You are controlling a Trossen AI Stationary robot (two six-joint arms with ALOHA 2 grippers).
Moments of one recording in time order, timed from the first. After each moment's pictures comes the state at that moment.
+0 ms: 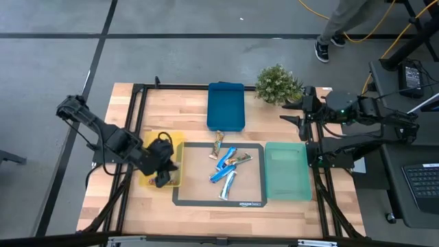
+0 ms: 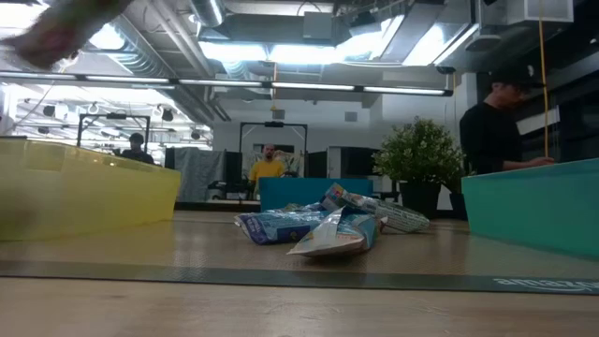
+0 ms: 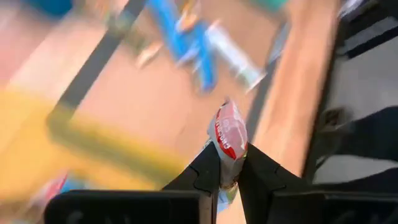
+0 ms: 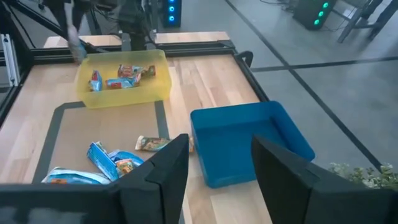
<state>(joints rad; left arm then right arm) -0.55 1.13 1.10 -0.91 -0.31 -0.98 -0.02 0.80 1.17 -0.81 0.24 0.02</state>
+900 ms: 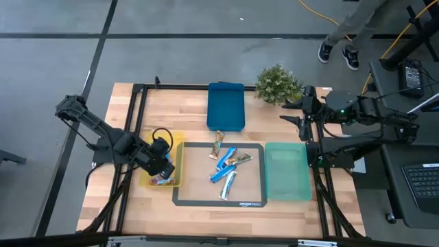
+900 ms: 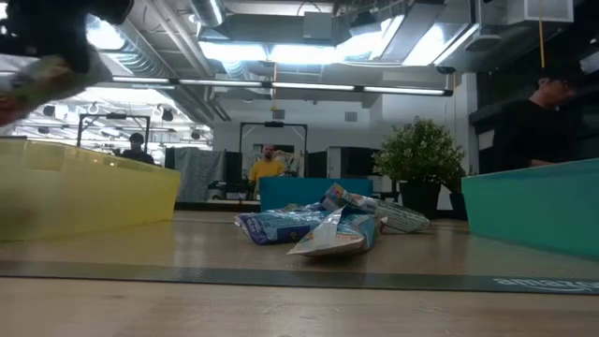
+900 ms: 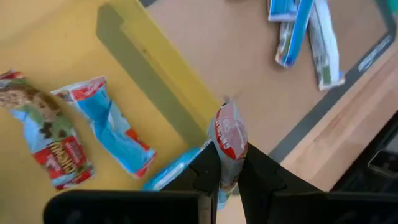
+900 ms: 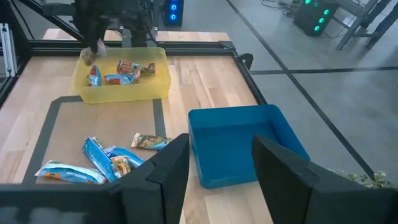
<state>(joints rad) -0.53 1.10 0.92 -0.96 -0.26 -1.44 -0.02 0.80 1.17 -0.81 0.24 -0.04</state>
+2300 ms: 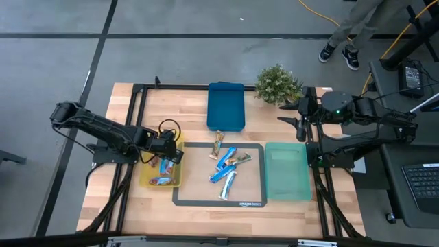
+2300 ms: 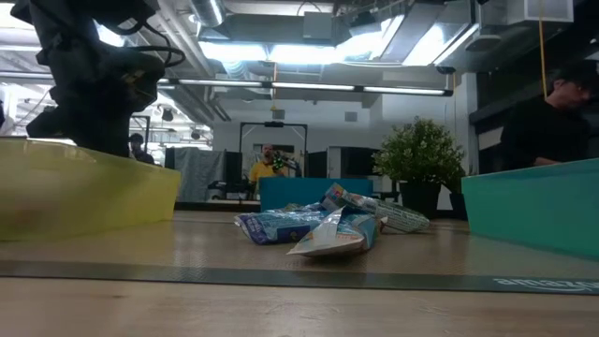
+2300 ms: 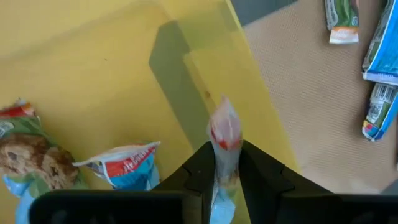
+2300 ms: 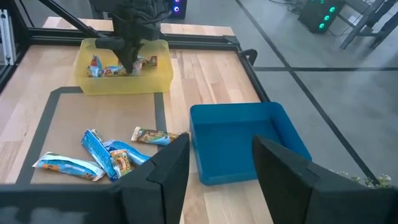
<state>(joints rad) -0.19 1.10 0.59 -0.63 -0.16 -1.33 -0.02 0.83 1.17 -0.81 0.23 -0.06</state>
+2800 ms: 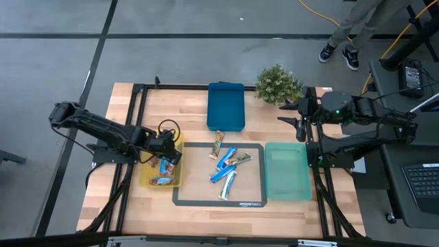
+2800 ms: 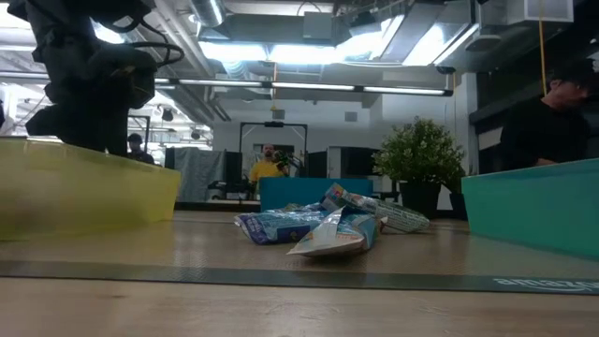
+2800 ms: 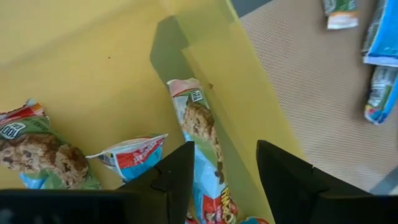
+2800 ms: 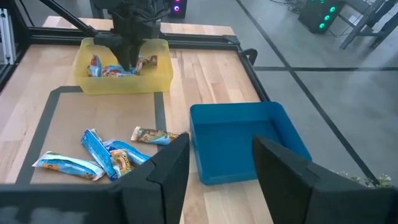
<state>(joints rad) -0.19 1.07 0.59 -0.66 -0.14 -1.28 -0.02 0.83 1.17 -0.81 0.23 -0.06</state>
